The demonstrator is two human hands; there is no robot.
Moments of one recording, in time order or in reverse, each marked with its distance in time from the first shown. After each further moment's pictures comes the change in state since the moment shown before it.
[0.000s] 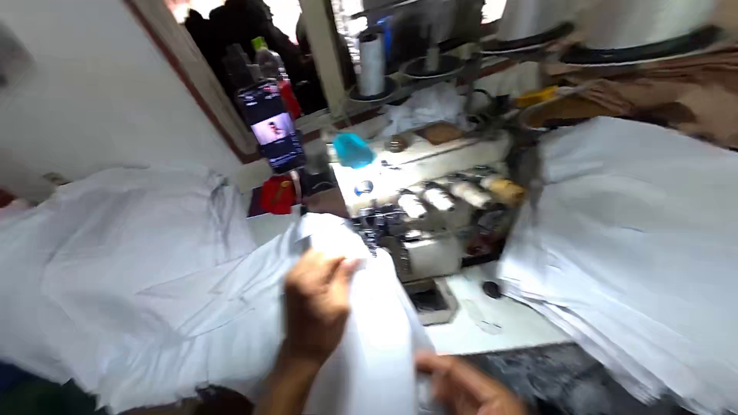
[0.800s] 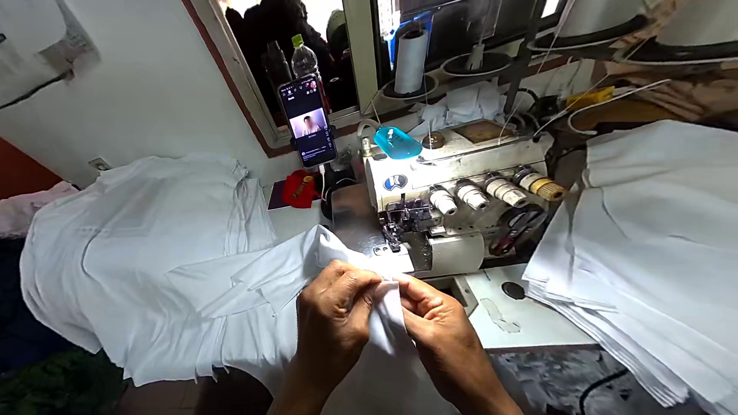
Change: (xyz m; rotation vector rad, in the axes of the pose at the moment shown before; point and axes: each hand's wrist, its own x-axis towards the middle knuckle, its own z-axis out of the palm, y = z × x) left_hand -0.029 0.014 -0.026 -0.032 -0.012 0.042; right_hand 0.082 -0.029 0.057 0.273 0.097 0.052
